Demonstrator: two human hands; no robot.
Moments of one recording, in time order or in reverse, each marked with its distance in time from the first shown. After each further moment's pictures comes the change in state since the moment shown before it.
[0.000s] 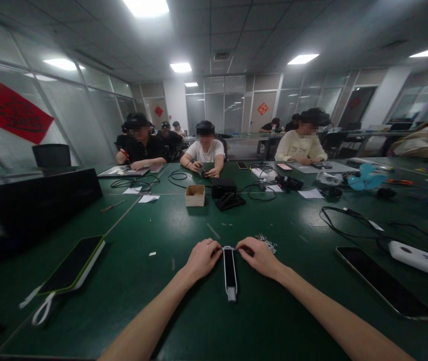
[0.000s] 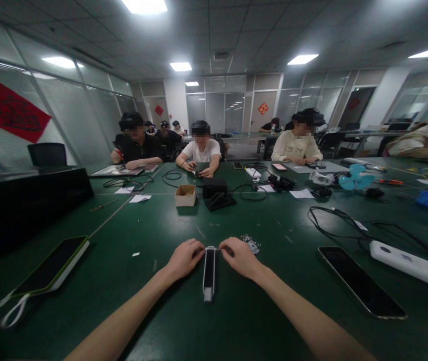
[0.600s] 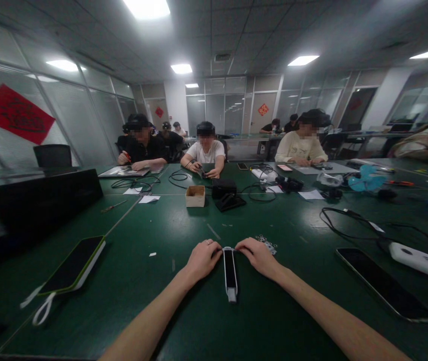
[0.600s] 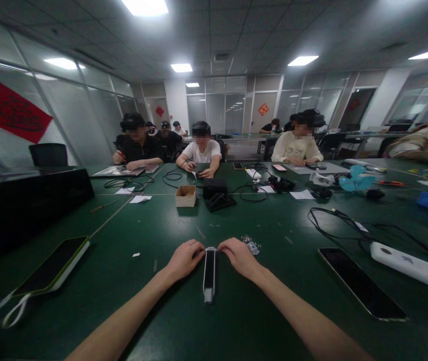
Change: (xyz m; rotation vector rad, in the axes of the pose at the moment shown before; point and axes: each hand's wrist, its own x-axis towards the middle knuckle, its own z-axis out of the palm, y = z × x) left_hand 0.000 0.002 -0.002 0.000 -0.015 -0.022; right_hand 0.002 0.008 0.003 0.055 -0.028 0.038
